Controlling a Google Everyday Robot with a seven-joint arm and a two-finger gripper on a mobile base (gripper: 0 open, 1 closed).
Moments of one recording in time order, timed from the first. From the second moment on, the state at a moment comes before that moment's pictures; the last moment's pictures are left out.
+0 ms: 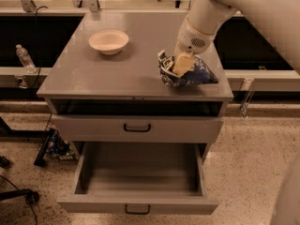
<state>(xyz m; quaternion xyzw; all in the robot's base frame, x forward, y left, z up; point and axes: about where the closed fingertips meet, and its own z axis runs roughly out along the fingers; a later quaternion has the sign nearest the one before) 0.630 -0.083 0.878 -0.67 0.72 0.05 0.18</state>
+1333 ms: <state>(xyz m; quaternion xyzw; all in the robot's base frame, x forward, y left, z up) 0.537 -0.061 0.926 -0.69 0.68 0.14 0.22</state>
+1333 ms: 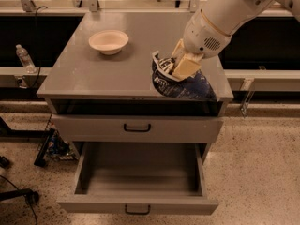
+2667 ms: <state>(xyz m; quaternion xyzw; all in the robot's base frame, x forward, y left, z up) 0.457 0.008 0.811 -0.71 0.66 0.15 0.16</state>
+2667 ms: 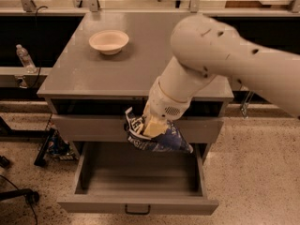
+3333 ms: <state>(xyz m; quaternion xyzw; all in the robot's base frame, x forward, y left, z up) 0.449 0.017 0.741 -0.70 0.68 0.15 0.16</state>
